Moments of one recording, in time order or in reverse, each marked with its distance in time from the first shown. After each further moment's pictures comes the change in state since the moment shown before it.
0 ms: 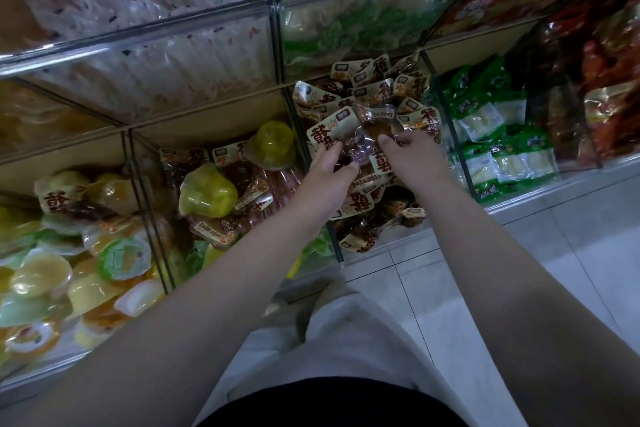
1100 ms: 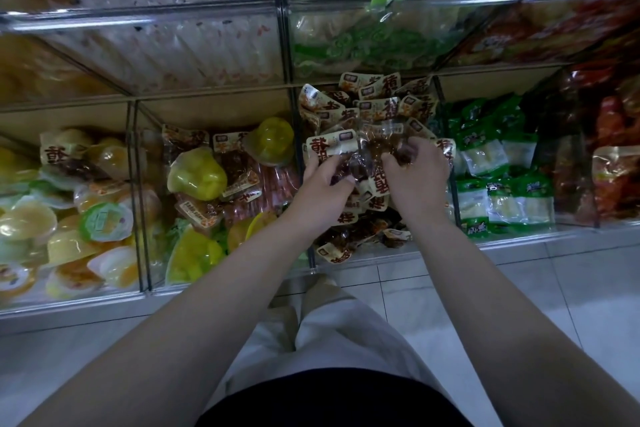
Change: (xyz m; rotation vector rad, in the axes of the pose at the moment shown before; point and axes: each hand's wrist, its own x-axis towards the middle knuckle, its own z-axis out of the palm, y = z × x) left_hand -0.006 0.012 0.028 -0.019 0.140 -0.038; right_hand 0.004 0.010 -0.013 -0.050 0.115 -0.247
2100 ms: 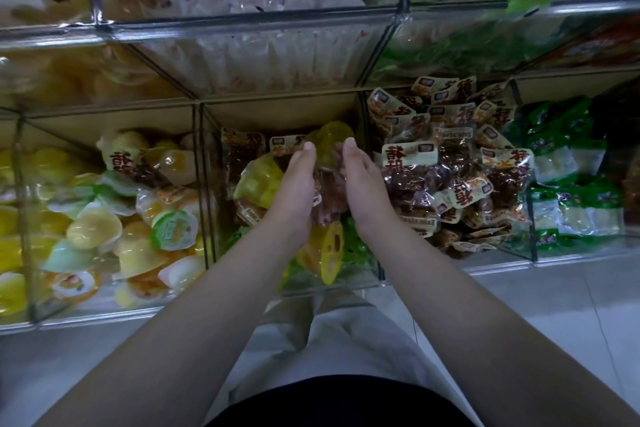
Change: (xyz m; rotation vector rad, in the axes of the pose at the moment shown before) left_hand 0.035 -0.058 -0.105 -0.729 0.111 -0.226; right_hand -0.055 -0.110 0.115 0.644 -0.446 0.288
